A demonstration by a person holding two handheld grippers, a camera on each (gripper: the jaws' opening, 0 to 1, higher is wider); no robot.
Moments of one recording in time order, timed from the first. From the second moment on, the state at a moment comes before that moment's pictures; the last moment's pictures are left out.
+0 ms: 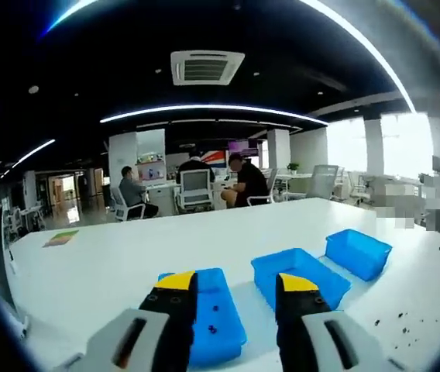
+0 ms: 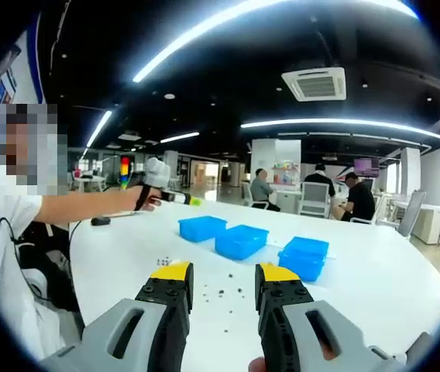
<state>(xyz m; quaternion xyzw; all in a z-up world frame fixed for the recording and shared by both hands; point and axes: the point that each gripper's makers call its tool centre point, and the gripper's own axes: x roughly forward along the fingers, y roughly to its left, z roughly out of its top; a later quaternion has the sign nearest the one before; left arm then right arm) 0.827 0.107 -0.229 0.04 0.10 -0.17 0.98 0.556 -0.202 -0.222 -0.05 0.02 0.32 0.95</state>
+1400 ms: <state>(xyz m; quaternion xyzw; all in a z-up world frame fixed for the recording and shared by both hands) 0.727 -0.092 -0.333 0.36 0.36 -0.48 0.72 0.553 -0.210 -0.214 -0.05 0.01 0.32 0.95</state>
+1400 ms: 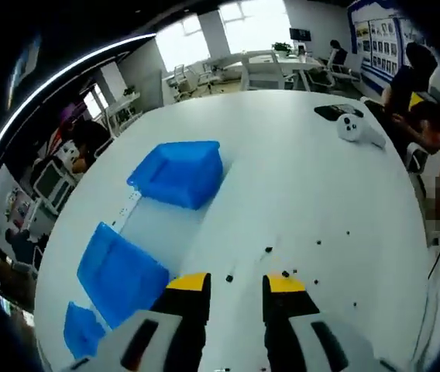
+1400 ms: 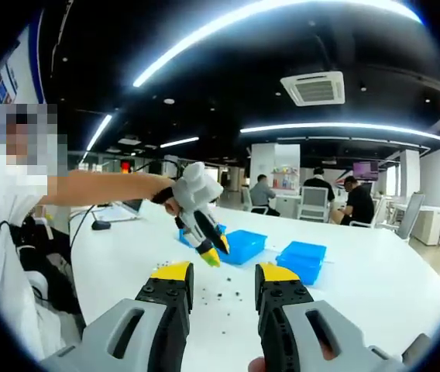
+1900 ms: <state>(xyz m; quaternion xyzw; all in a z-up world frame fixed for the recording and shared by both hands) 0.749 -0.087 -0.381 0.41 0.42 -0.47 0.66 0.551 -0.209 -0.214 -0.04 0.01 0.32 0.95</state>
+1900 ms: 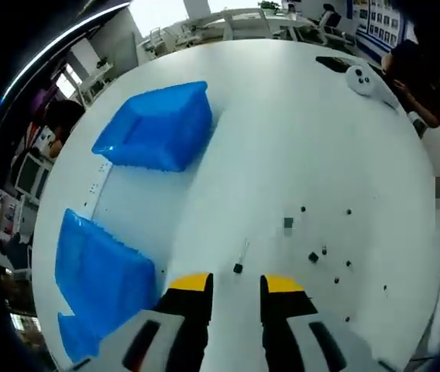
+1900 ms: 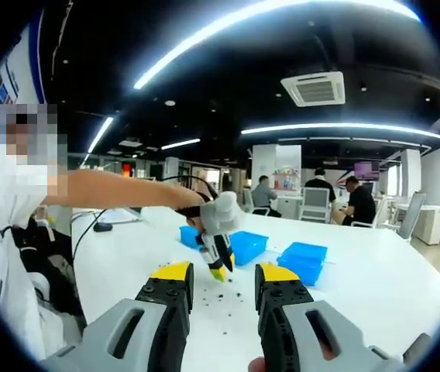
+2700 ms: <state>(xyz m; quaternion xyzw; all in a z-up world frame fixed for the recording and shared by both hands) 0.738 -0.099 -0.390 0.30 0.48 -0.49 0.66 0.552 -0.212 -0.216 -0.05 0.01 0.32 0.95</state>
